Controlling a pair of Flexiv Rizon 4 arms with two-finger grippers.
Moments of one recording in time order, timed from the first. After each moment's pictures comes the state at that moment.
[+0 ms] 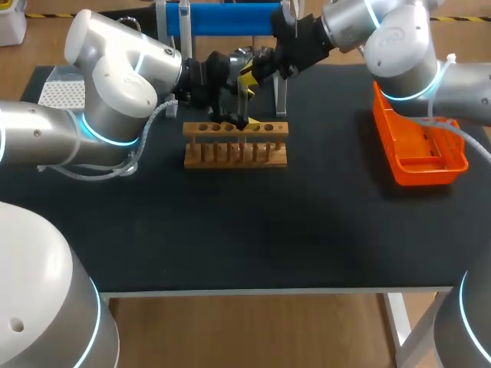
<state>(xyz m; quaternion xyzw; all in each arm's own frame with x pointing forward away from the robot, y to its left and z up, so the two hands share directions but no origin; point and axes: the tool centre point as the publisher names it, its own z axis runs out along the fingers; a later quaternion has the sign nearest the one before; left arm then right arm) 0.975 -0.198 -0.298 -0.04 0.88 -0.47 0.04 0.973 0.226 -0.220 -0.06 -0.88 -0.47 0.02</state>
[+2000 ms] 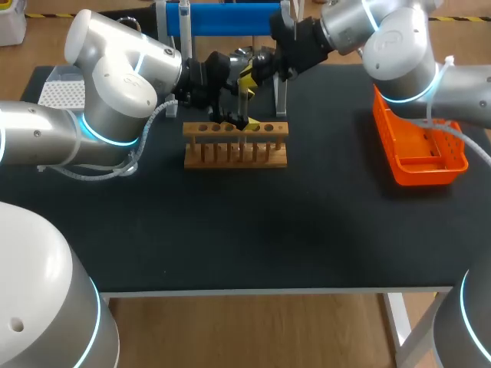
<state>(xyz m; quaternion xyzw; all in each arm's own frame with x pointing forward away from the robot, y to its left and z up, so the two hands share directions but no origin) 0.975 -0.198 -0.298 -0.04 0.88 -0.47 0.04 0.972 0.227 -0.226 -0.06 -0.88 -0.47 0.02</state>
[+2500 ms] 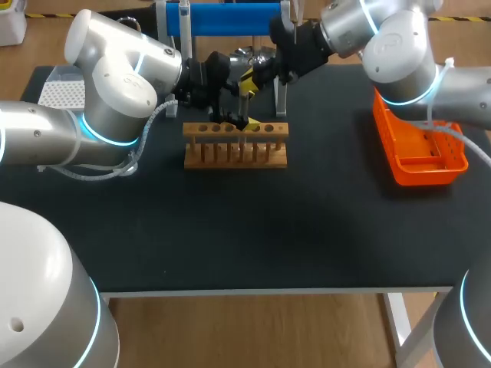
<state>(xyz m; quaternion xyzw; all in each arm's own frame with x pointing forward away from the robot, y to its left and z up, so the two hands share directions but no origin) 0.975 -0.198 -0.298 -0.04 0.88 -0.47 0.04 0.970 0.224 -0.234 -0.06 -0.89 -0.46 0.02</state>
